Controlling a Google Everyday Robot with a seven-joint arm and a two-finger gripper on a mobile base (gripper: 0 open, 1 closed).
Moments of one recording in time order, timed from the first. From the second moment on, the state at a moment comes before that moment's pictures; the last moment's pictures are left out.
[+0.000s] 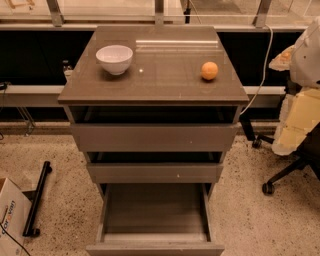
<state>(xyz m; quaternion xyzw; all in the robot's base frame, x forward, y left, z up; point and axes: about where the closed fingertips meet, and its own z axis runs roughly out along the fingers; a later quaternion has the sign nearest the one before) 0.438 -0.216 0.978 -0.60 0.78 -0.04 0.16</state>
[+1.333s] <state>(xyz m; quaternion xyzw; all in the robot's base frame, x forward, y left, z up) 0.506 -0.187 0.961 -0.53 0.80 0.04 0.30</state>
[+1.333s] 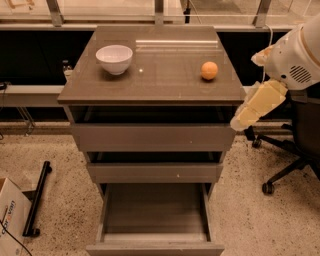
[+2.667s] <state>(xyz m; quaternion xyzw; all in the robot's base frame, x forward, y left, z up) 0.601 -0.170 0.926 -0.47 0.80 0.11 0.37</state>
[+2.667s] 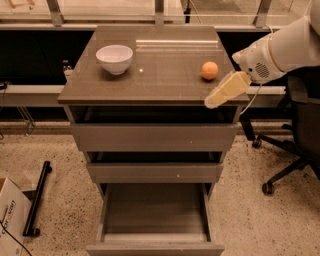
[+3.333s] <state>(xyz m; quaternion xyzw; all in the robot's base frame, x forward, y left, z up) 0.684 -0.177 0.895 -0.41 0.81 0.13 0.40</state>
